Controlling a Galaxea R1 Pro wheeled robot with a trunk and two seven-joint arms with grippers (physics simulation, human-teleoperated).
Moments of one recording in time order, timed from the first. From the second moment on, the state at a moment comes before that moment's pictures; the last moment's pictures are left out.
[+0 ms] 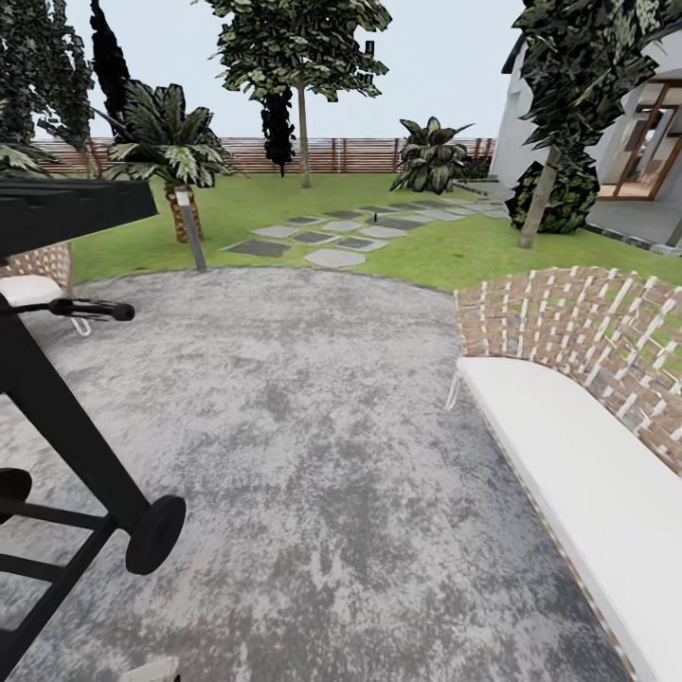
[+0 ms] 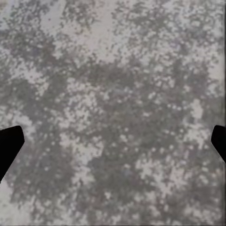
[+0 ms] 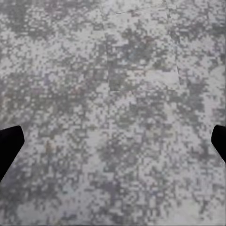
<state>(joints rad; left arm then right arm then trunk) -0.30 0.12 0.14 -0.22 0.14 -0.29 0.01 -0.09 -0.04 -0.09 -0.49 0.04 -0.33 0.08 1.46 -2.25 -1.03</state>
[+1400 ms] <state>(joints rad) -0.30 0.13 0.14 -0.22 0.14 -0.29 0.01 -0.09 -0.04 -0.08 -0.49 0.04 -0.34 0.08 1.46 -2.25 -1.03</state>
